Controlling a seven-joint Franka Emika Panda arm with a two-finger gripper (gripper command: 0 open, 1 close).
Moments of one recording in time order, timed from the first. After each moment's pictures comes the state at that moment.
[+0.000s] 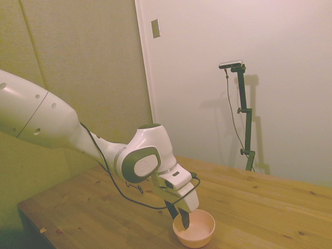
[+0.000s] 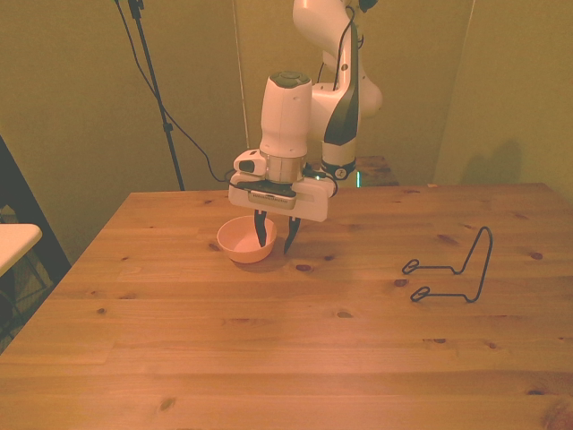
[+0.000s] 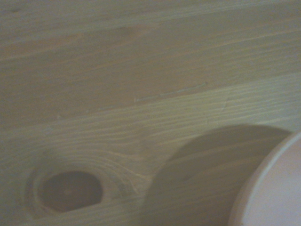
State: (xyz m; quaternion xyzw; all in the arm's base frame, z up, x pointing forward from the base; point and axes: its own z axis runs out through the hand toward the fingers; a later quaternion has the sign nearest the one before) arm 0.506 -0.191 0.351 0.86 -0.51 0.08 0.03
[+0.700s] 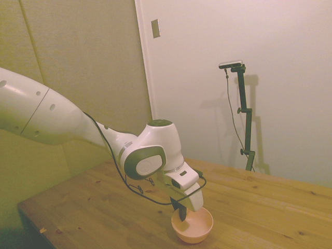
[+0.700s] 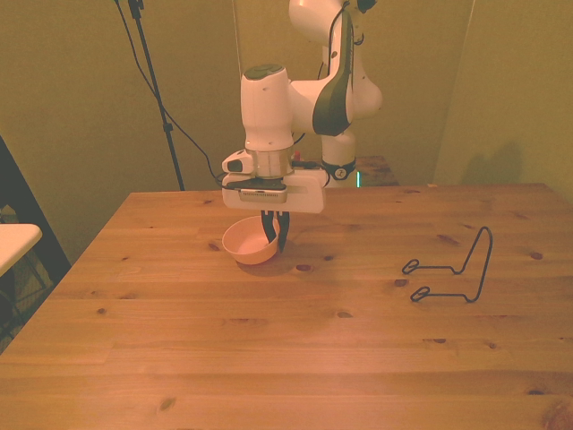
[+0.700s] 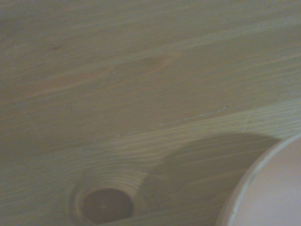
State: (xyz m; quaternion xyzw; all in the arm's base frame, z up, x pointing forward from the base) arm 0.513 -0.208 0.369 0.86 -0.50 0.06 -0.04
